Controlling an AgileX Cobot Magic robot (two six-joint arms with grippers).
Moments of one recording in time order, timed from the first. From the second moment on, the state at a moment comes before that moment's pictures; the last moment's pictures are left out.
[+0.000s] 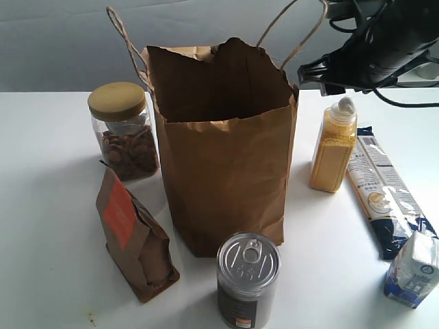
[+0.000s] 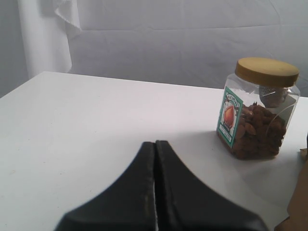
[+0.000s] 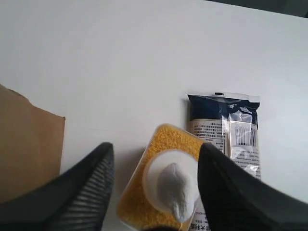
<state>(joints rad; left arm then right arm) 0.08 0.00 0.00 0.05 0.27 -0.11 0.59 1.74 -1.38 -0.26 0.67 0.30</state>
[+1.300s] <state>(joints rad) 0.08 0.00 0.00 0.05 0.27 -0.11 0.70 1.28 -1.03 -0.23 0.74 0.35</state>
